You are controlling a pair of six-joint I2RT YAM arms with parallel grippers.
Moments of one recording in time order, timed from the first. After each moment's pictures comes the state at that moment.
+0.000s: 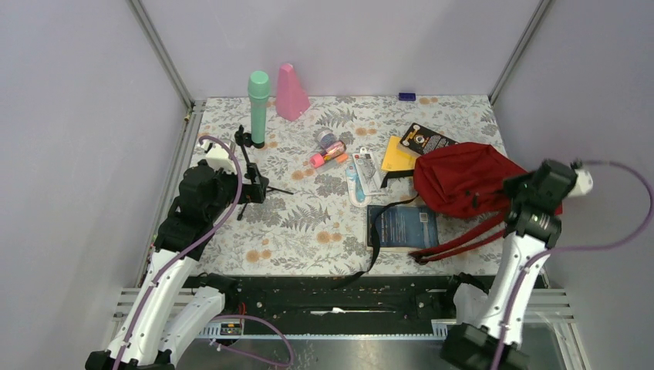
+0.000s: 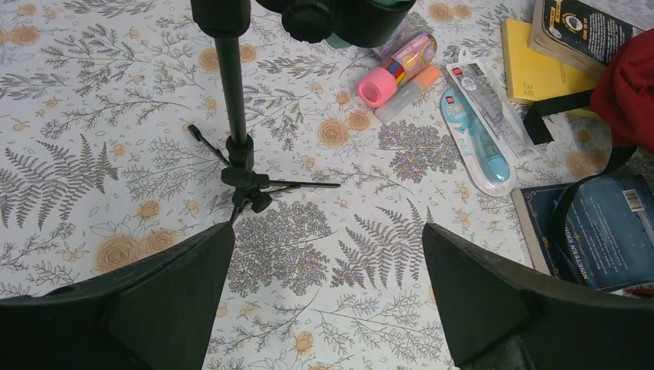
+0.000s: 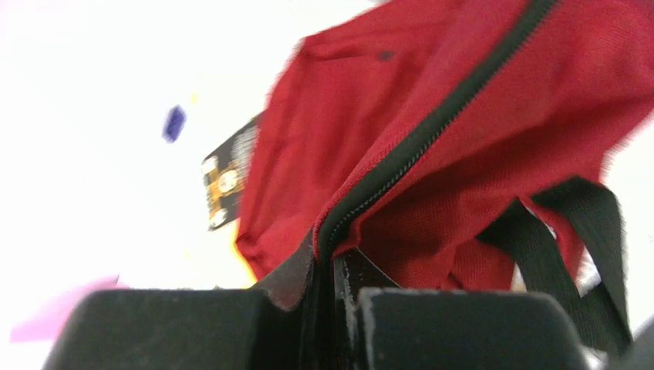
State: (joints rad) left arm -0.27 0.71 0.84 -0.50 0.02 -0.19; right arm -0.63 0.76 0.87 -0.65 0.00 0.72
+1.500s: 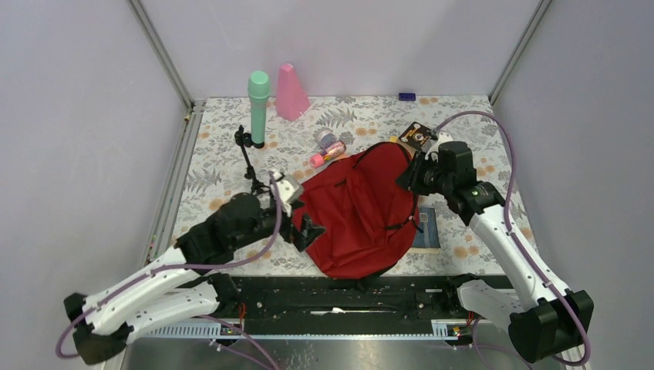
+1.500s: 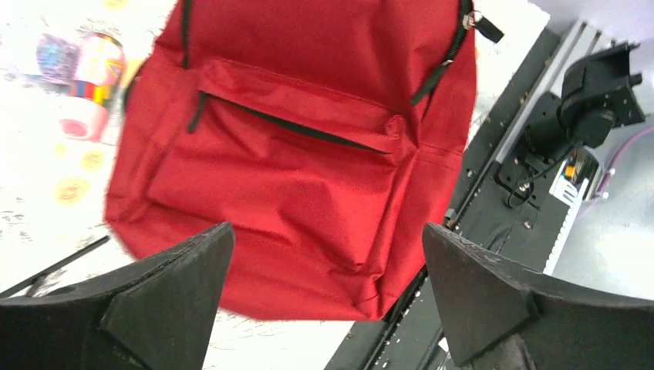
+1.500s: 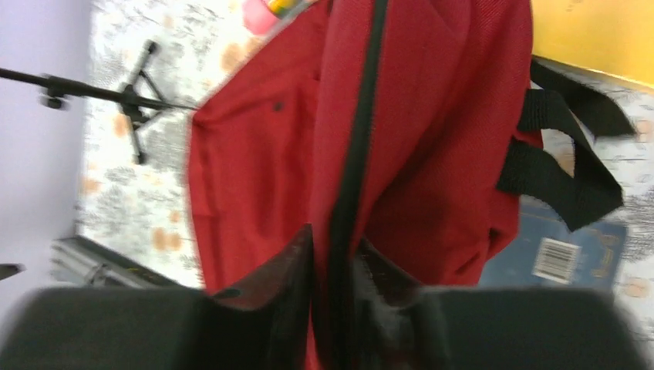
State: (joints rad) left arm -0.87 0.68 0.77 -0.38 0.10 -0.15; right arm 0.31 1.04 0.96 -0.51 -0.24 0.49
